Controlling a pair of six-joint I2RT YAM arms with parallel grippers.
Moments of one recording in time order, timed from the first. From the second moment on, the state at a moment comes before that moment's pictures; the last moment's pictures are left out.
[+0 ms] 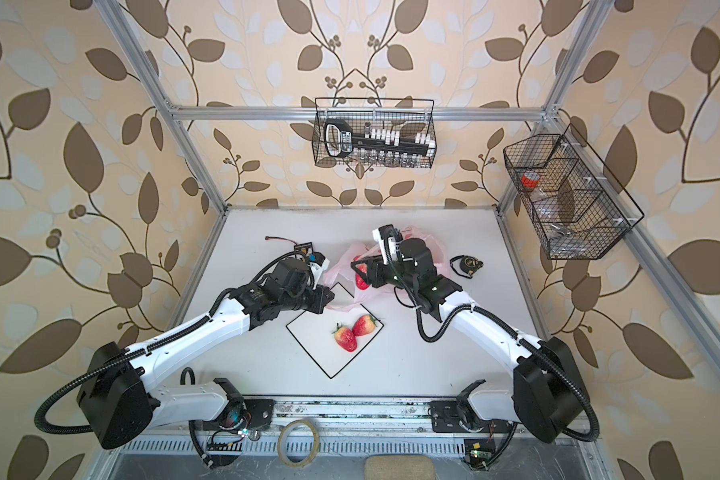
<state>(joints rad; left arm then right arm) -0.62 1.26 0.89 -0.40 0.19 -0.41 0.57 1.30 0.87 0.06 -0.38 0.38</state>
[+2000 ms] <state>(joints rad) -0.55 1.31 0.93 -0.37 0.25 -0.42 1.21 1.46 0.74 0.20 0.12 -0.06</state>
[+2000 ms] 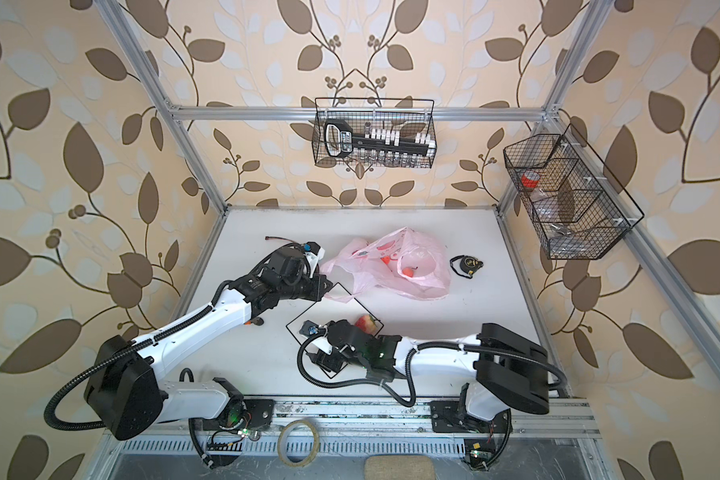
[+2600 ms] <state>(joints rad) -0.55 1.30 0.93 -0.37 0.26 -0.42 0.99 1.02 0.73 -0.01 0.43 0.20</state>
